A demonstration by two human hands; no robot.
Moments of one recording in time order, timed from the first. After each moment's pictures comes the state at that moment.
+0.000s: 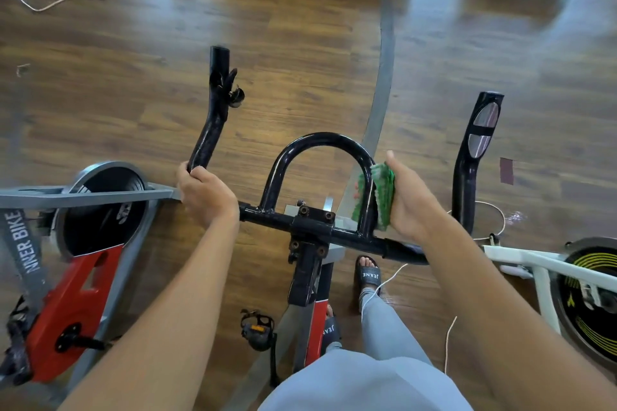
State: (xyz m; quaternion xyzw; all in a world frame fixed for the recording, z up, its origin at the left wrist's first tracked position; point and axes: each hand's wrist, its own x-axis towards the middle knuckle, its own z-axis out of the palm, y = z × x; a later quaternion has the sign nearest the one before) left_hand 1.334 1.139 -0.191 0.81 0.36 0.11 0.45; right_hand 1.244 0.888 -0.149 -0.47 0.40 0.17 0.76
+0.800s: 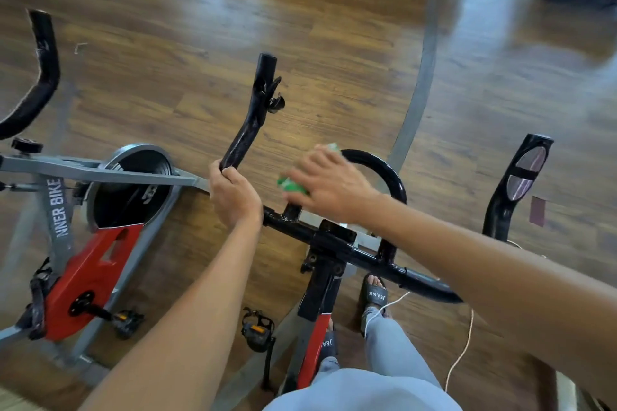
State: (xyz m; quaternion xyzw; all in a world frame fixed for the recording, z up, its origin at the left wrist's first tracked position) left_hand 1.335 1.139 -0.189 0.80 0.37 0.11 0.46; right_hand 1.329 0.969 -0.171 -0.95 -0.31 0.02 0.04
